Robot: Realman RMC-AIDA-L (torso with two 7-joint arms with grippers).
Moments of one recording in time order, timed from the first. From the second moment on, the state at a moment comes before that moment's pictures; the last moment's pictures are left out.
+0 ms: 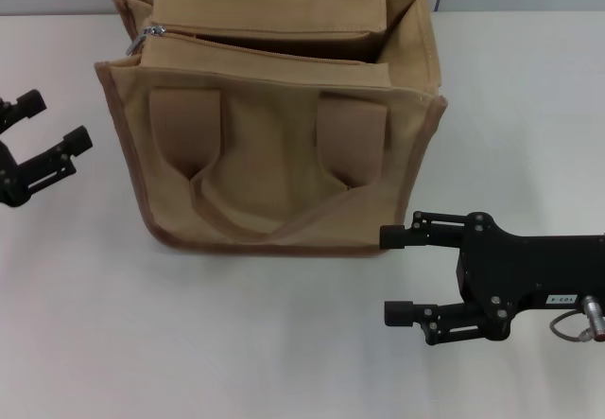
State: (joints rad) left arm -0.35 -2.00 0.27 0.49 1.89 1.66 -0.98; right arm 0.49 2.08 -0.75 -0.49 -1.95 -1.86 1.09
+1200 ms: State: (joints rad) left arm -0.52 -2.03 0.38 0.47 1.90 1.48 -0.98; right arm 0.49 2.08 -0.71 -0.50 -1.93 -1.86 1.09
